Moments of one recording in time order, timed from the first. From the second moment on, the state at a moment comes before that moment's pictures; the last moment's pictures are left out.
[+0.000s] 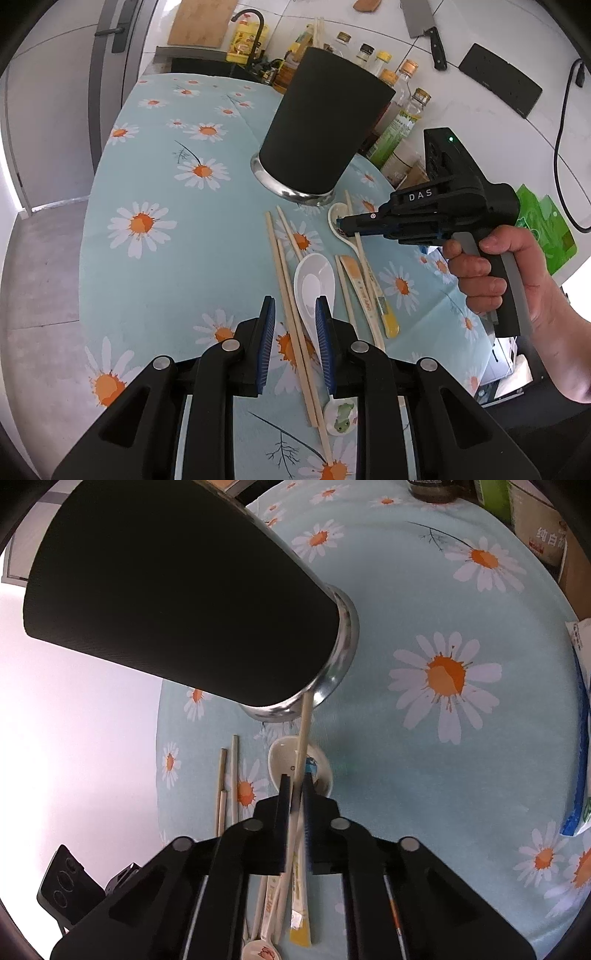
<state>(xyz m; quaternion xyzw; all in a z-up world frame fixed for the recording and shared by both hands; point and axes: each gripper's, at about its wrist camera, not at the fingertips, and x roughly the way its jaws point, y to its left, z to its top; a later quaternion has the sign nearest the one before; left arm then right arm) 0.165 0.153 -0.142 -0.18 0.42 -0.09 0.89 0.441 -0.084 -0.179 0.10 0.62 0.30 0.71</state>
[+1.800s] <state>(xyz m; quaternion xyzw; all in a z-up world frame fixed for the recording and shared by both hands) 0.223 0.138 -0.122 -0.09 0.47 -0.17 0.86 0.398 -0.147 -0.097 0.14 0.55 0.37 0.74</state>
